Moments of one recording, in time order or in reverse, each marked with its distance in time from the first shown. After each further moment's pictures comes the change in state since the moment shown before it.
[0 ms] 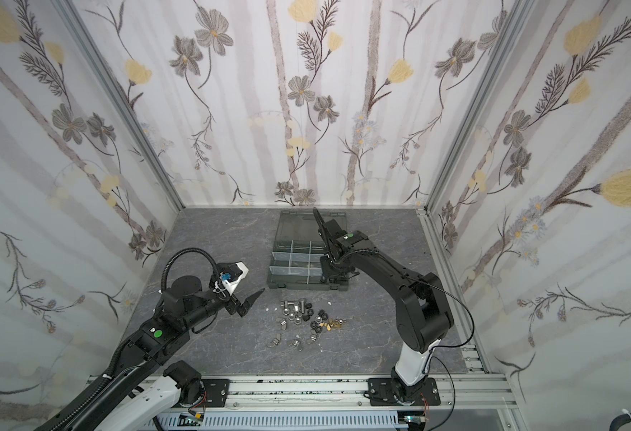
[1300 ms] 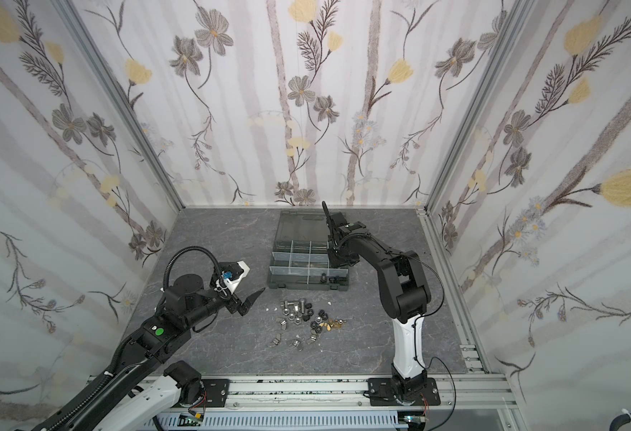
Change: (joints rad) left arm 0.000 0.022 0.009 -0.003 -0.007 -0.001; right arm -0.124 0.254 0.133 0.050 0.028 -0.154
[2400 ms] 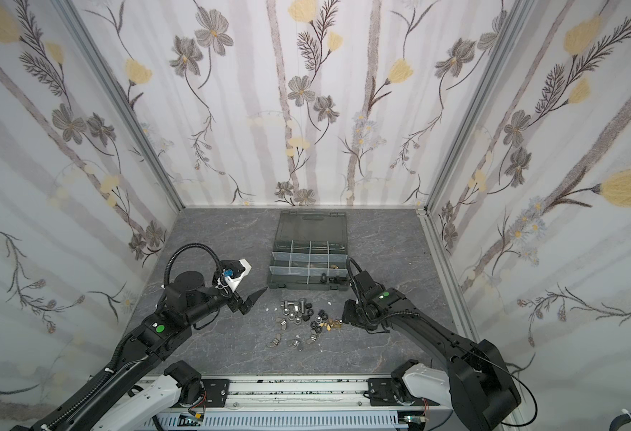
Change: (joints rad) left arm -0.006 0.027 0.030 0.005 0.034 -0.008; right arm 0.132 -0.819 -0.926 0.176 -0.211 0.629
